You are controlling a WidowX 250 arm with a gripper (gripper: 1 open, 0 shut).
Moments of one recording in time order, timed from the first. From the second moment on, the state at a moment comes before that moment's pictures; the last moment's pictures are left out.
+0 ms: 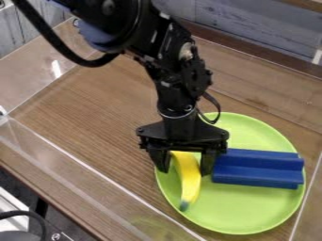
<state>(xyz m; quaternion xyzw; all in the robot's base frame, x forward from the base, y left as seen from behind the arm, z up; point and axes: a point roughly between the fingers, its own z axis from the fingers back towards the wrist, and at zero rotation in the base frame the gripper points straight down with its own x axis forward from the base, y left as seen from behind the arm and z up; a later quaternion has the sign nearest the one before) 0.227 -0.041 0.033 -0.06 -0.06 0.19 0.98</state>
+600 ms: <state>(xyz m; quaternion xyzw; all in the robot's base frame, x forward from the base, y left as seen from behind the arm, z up) 0.225 -0.046 0.026 -0.05 -0.06 0.20 0.98</state>
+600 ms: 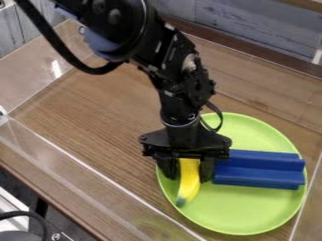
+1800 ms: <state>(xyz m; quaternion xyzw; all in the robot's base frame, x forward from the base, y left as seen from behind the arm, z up) 0.219 -0.043 0.024 -0.03 -0.06 0.21 0.98</state>
